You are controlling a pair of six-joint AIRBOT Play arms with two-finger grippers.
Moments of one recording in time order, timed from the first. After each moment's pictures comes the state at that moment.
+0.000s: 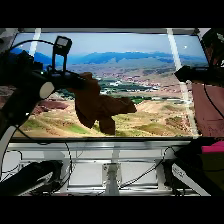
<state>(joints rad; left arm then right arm) -0.45 -1.12 1.20 1.76 -0.95 -1.71 -0.14 -1.04 1.23 -1.24 1.08 1.35</state>
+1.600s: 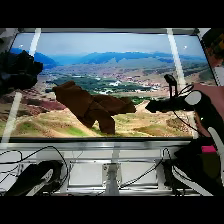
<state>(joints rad) -0.21 -0.79 1.19 2.04 -1.15 -1.80 0.04 -1.06 0.75 -1.01 0.98 1.33</state>
